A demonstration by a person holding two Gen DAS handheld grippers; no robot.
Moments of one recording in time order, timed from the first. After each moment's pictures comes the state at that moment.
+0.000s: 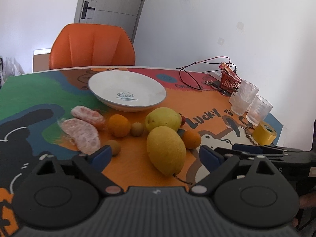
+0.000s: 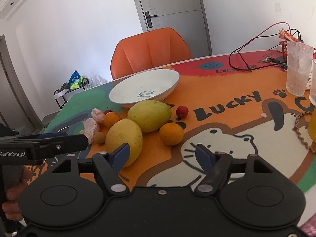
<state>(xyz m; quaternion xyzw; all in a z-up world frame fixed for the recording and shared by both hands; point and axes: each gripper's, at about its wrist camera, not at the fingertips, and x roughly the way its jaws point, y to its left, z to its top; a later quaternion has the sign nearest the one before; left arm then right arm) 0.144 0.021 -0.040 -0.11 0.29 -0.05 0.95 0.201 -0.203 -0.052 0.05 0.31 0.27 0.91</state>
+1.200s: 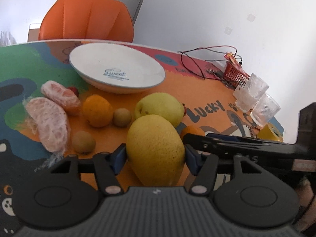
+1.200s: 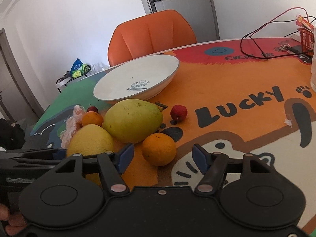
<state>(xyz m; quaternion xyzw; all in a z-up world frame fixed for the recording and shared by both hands) 0.200 0.012 -0.077 -0.16 0.34 -0.06 0.93 0.279 -0.182 -0.085 0.04 0.35 0.29 0.89</state>
